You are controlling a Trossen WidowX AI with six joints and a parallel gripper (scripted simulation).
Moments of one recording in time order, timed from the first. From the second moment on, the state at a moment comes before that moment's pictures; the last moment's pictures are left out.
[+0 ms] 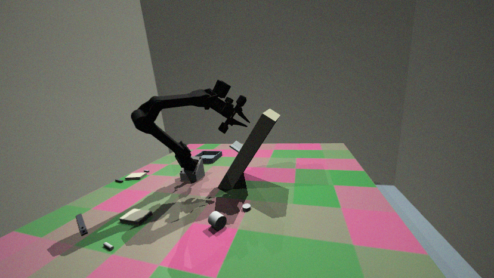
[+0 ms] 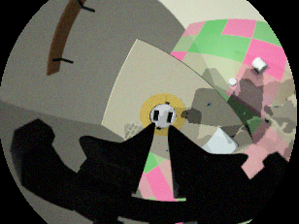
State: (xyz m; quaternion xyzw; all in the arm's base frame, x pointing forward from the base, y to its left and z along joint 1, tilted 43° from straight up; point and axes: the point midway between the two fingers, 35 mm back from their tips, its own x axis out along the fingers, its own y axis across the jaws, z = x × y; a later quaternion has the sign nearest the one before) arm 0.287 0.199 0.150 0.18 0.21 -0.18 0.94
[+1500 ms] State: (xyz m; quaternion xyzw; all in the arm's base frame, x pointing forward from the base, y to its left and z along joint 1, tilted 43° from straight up) arm 0.311 0.188 0.134 0.18 0.21 -0.18 0.95
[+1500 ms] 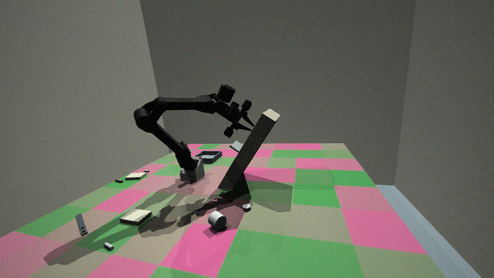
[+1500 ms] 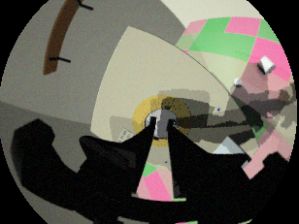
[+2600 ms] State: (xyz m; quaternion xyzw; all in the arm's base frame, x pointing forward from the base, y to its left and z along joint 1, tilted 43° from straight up) arm 0.314 0.187 0.133 0.17 0.21 -0.18 0.95
